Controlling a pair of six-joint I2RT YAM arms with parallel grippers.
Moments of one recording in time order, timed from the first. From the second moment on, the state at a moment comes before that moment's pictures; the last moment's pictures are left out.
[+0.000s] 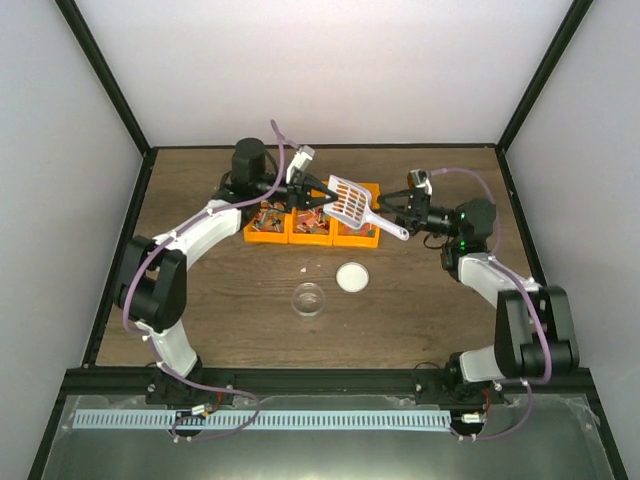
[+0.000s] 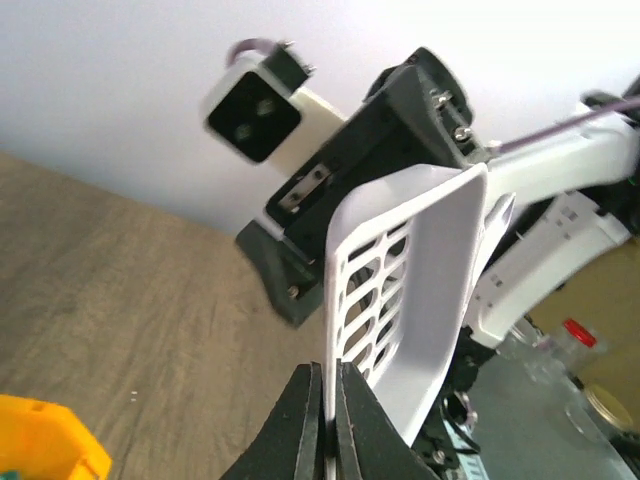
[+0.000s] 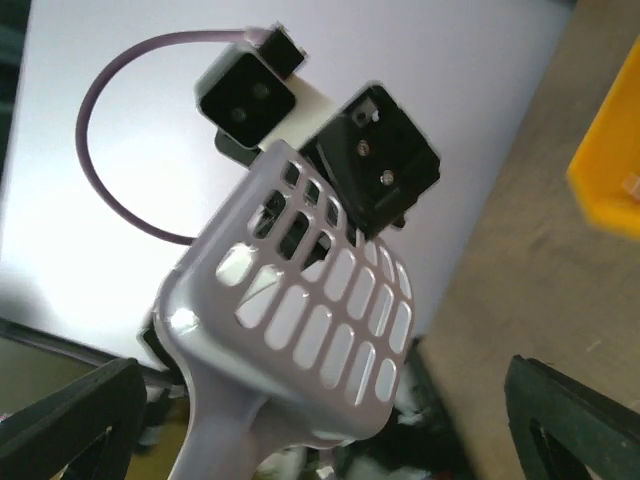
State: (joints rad) left arm -0.43 1.77 1.30 0.32 1.31 -0.32; right arm 0.11 1.46 0.65 1.29 -1.28 1.71
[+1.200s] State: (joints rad) left arm -0.39 1.83 1.44 -0.27 1.19 -0.41; right arm -0.06 1.01 0.80 0.03 -0.87 0.83
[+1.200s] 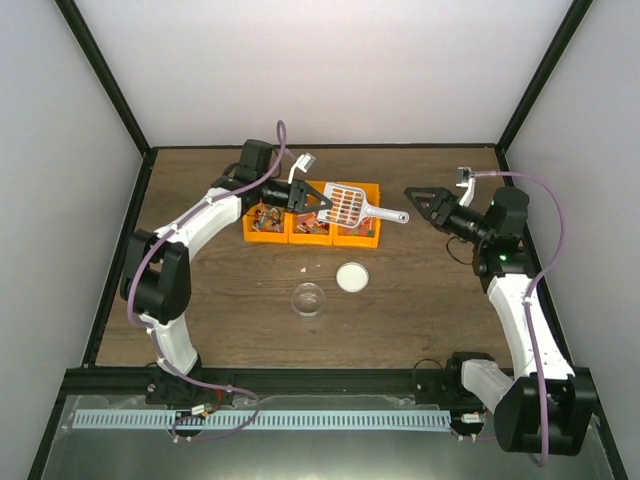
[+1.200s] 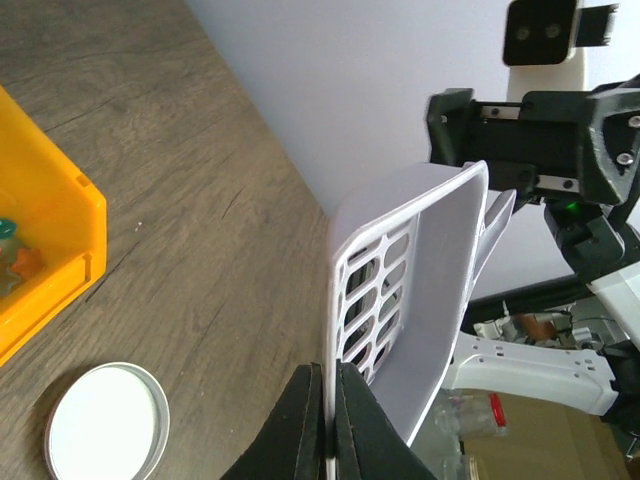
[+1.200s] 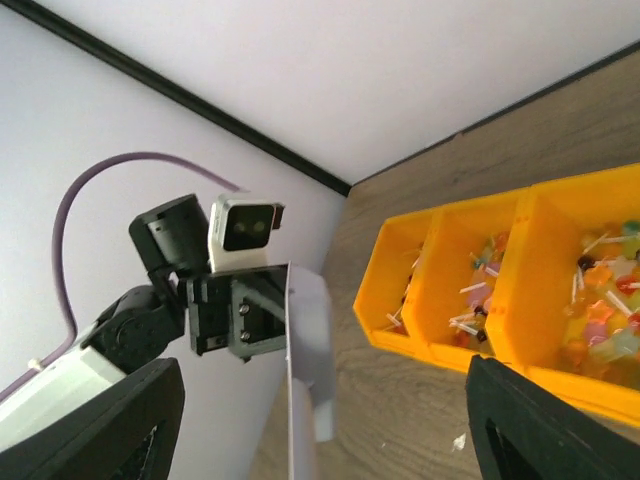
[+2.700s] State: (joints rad) left arm -0.39 1.91 1.53 -0.50 1.14 -0.24; right arm 0.07 1.11 0.79 -0.16 -1.03 0.67
